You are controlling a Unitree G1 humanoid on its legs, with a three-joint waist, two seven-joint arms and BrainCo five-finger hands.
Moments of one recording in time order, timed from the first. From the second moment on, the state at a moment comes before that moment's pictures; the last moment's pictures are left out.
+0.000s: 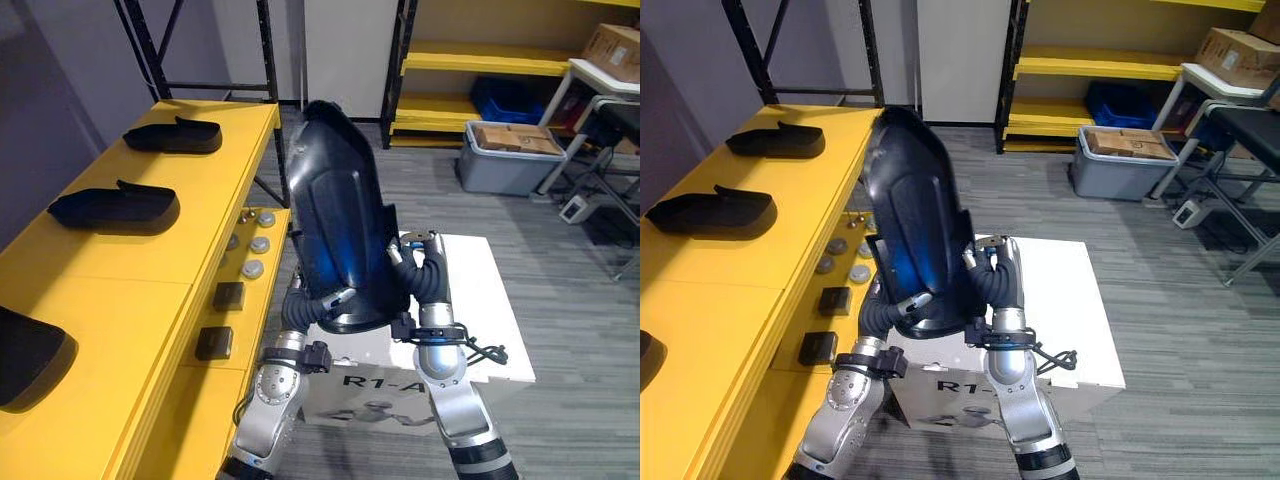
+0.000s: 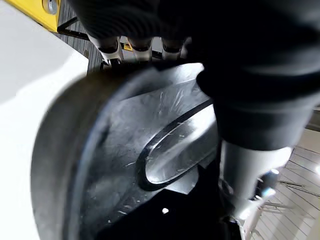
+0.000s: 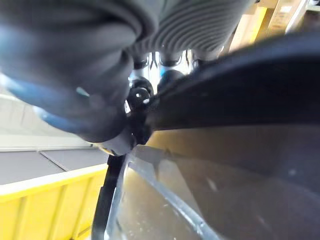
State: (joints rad) left arm -0.03 0.02 -0.34 -0.10 -0.20 -0.10 0.21; right arm -0.12 -0.05 0.24 -0.23 -0.42 -0.07 -0.33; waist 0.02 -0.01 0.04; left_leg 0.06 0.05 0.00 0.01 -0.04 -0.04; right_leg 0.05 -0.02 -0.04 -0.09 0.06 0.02
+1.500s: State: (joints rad) left arm 0.26 0.00 -0.11 -0.30 -0.07 -0.10 0.20; right arm 0.33 -0.04 -0.49 -0.02 0.11 -0.21 -0.30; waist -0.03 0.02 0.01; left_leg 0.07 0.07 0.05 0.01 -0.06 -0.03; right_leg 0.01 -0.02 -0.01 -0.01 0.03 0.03
